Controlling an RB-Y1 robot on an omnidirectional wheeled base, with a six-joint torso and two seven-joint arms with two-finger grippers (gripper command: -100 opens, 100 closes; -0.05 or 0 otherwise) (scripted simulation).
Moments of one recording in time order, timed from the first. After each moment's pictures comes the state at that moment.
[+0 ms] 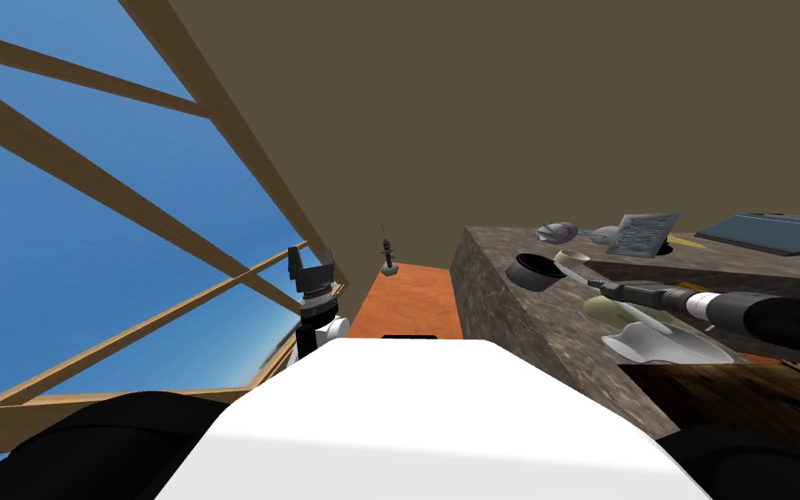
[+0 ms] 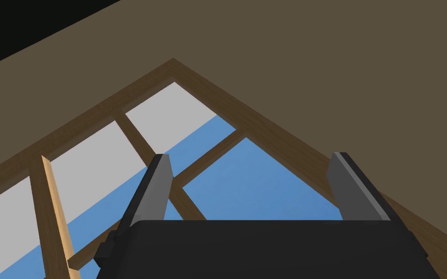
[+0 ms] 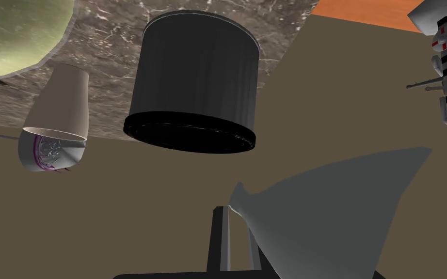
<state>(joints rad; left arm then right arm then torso) 0.49 0.02 0.01 -2.27 0.11 -0.65 0.05 1.09 -1.55 -0.50 -1.30 0.20 -0.52 -0.06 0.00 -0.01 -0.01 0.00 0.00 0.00</state>
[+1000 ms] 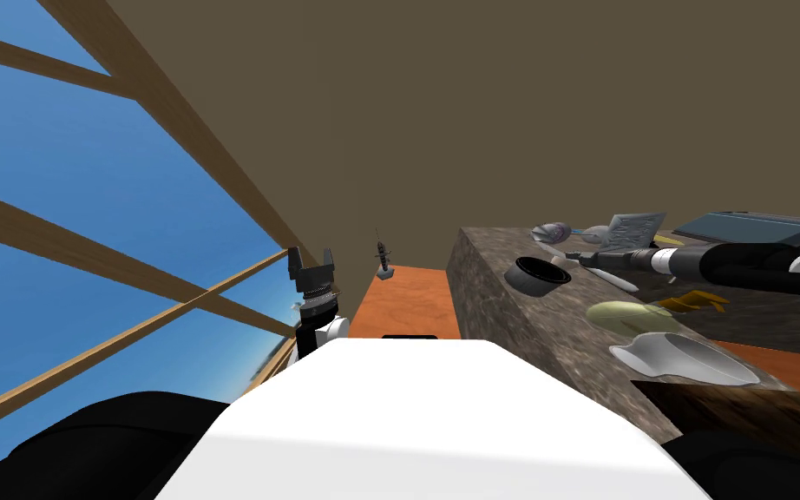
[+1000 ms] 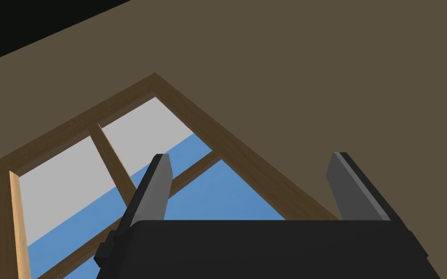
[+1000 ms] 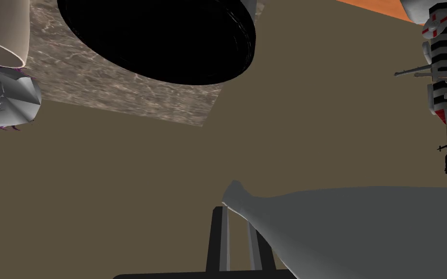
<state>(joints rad) 0.49 0.02 0.01 -2.27 0.11 -0.65 0.05 1.19 -1.76 -0.68 -1.26 0.20 -0.59 -0.16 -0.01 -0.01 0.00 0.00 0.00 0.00</state>
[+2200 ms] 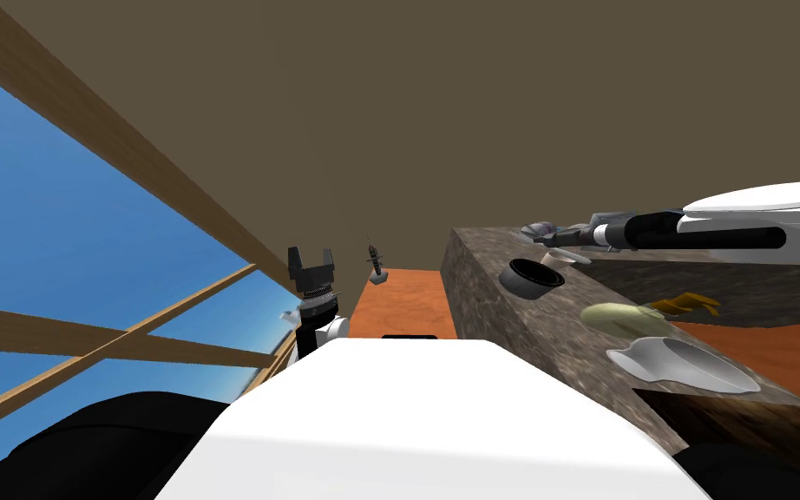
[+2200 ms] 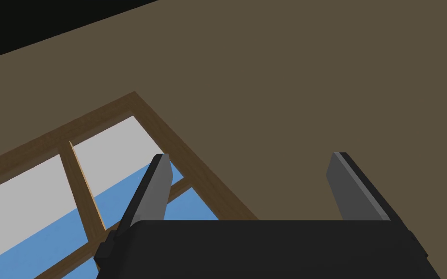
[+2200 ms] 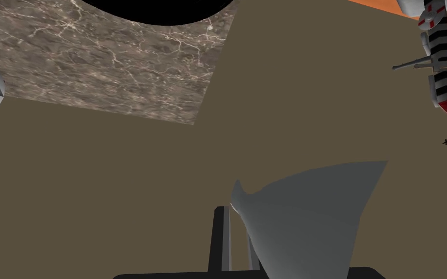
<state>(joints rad) 0.49 0.02 0.01 -2.27 0.11 -0.65 0.05 1.35 -2.02 -0.86 -1.15 0.17 -0.63 -0.31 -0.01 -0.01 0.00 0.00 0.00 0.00</state>
